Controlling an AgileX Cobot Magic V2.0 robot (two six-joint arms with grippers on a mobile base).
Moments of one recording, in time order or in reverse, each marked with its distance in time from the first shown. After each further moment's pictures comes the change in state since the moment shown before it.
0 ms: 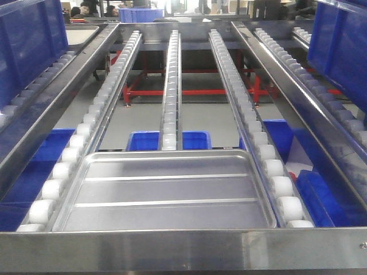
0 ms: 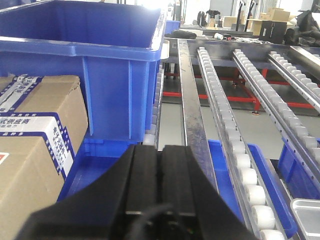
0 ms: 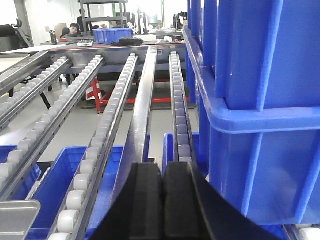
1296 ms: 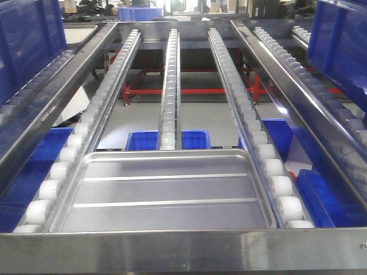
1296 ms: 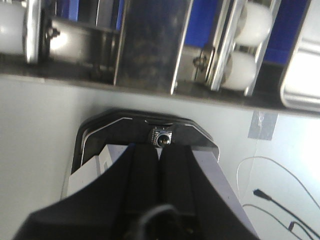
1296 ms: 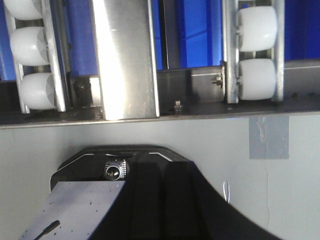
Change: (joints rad) left arm 0.000 1.121 -0.596 -0.329 0.838 0.073; right arm 0.106 1.062 -0.542 0.182 0.713 0.002
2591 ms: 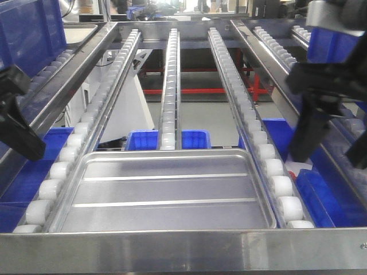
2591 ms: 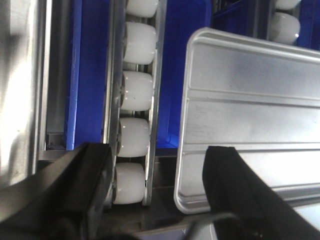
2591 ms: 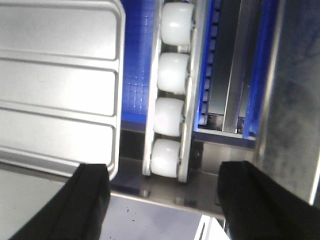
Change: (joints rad) left arm -0.273 0.200 -0.054 -0.258 -0.402 0.077; right arm 0.241 0.310 -0.284 0.108 -0.071 0.000
